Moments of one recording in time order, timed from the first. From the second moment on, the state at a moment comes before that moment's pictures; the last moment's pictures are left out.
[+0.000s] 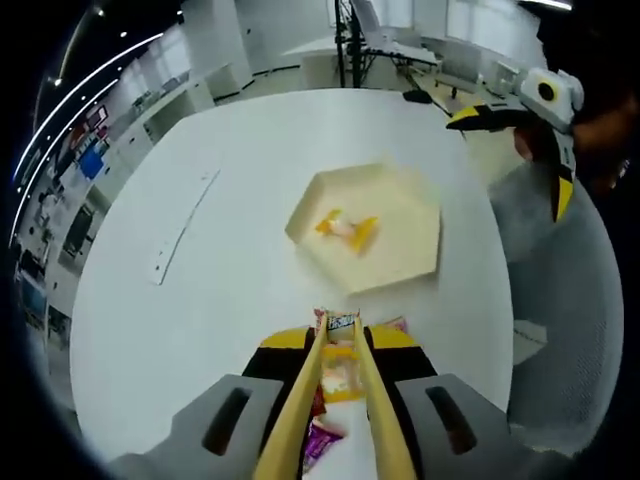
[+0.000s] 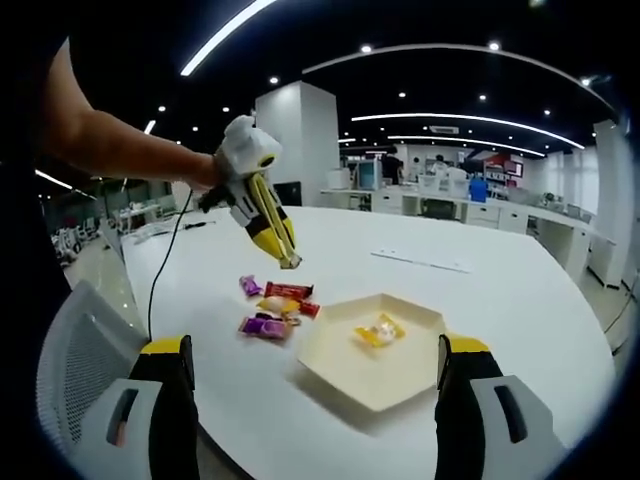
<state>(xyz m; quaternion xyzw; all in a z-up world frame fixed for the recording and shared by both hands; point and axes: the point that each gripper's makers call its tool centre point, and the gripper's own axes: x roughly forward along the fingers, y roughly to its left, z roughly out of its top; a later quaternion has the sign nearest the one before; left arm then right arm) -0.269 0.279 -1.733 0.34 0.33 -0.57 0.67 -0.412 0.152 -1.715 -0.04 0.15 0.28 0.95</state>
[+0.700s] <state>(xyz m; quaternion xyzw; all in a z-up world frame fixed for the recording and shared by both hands) -0.277 0.214 -1.734 0.35 0.32 -0.59 0.65 -0.412 0.152 -1.713 -0.04 0.14 0.28 0.95</state>
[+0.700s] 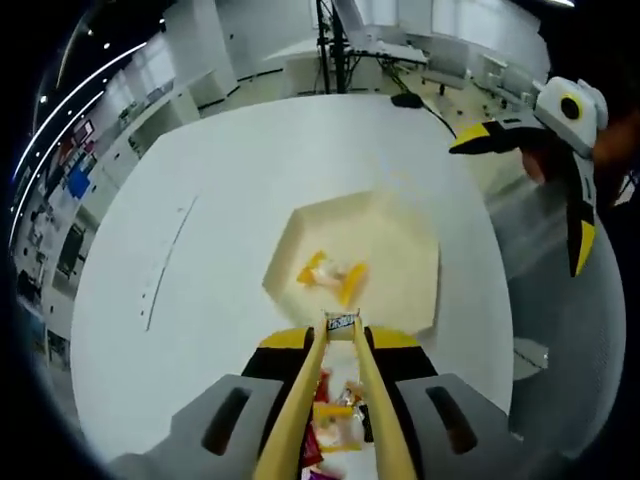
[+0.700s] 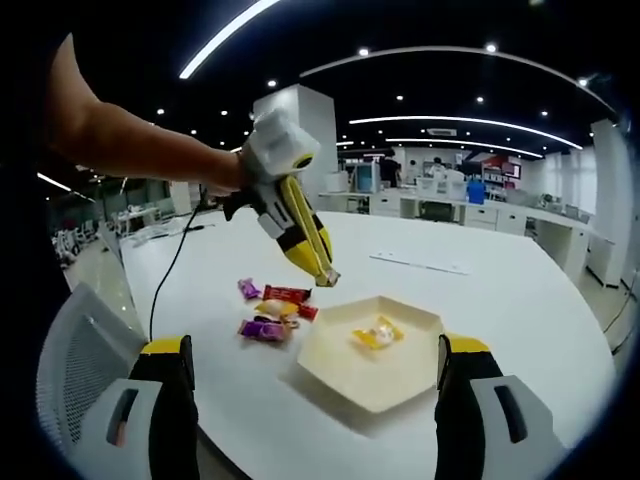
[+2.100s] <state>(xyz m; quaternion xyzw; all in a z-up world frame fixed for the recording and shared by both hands) -0.281 0.213 -1.717 0.31 0.26 -0.61 0.68 -0.412 0.154 -1.716 -0.04 0.15 0.28 0.95</state>
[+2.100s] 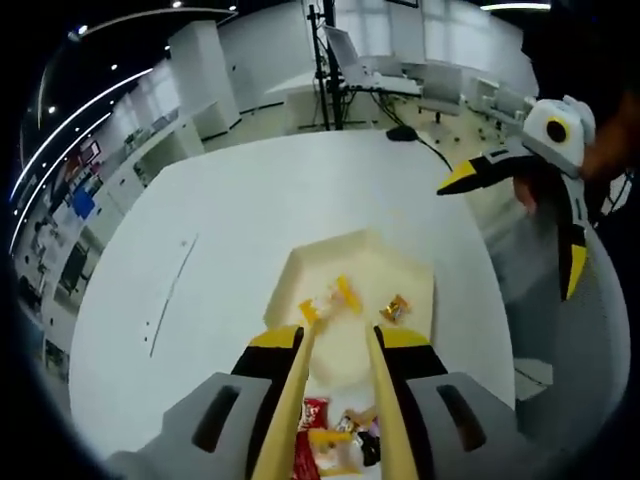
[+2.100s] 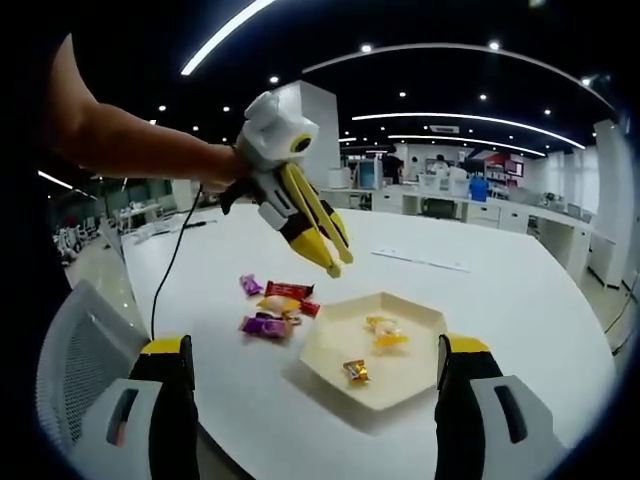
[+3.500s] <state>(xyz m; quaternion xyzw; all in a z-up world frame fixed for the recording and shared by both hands) -0.236 0.405 -1.775 0.39 0.27 -0.56 0.68 -0.412 0.154 -1.726 -0.05 0.17 0.28 0.94</state>
